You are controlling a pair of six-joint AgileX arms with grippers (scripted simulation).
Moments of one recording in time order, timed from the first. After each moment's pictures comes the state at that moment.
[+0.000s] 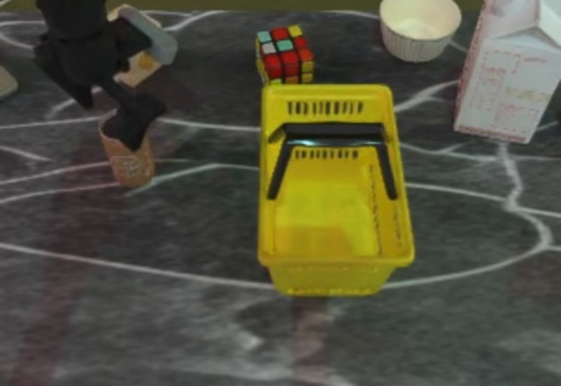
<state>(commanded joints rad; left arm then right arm) -0.19 2.31 1.98 -1.24 0.00 0.63 0.00 0.00 0.00 0.00 0.00 0.00</state>
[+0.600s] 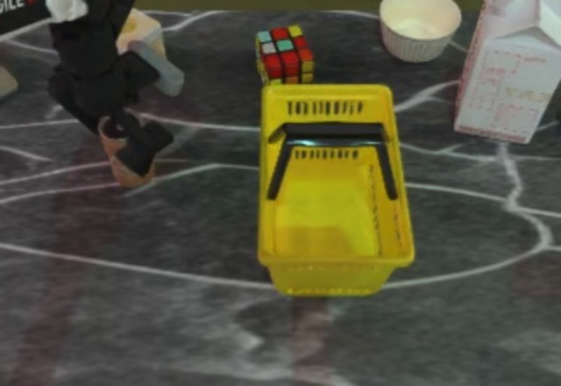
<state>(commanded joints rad) -0.19 2.35 1.85 -1.07 0.00 0.63 0.00 0.00 0.00 0.00 0.00 0.00</state>
